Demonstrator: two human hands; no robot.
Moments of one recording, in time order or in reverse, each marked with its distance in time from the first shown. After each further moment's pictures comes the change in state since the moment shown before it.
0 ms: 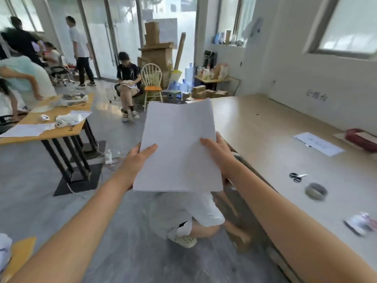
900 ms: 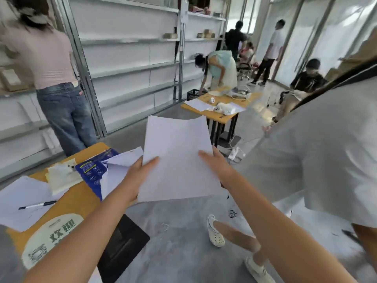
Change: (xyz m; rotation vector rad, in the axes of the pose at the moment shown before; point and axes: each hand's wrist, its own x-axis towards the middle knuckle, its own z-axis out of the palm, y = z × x) left_hand -0.095 -0.047 -0.197 -0.100 1.011 0.038; right_hand 0.097 0.064 0.310 -0.166 -0.986 0.153
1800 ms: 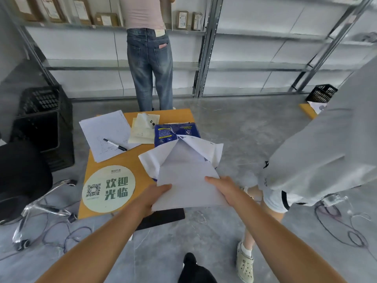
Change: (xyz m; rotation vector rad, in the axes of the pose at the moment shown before) left_hand 0.084 -0.130 -0.139 -0.298 0.512 -0.485; right_hand 0.240 0.123 0.191 -0.457 -0.498 0.402
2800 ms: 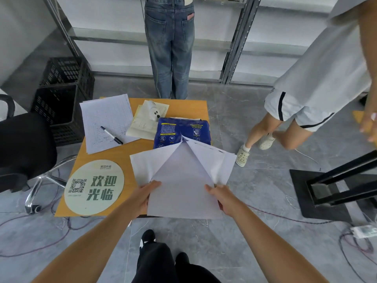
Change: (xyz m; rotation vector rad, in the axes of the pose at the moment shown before) left_hand 0.115 -0.013 -0.003 -0.215 0.229 -0.085; right_hand 0.146 0.007 -0.009 -0.055 -0.215 0.181
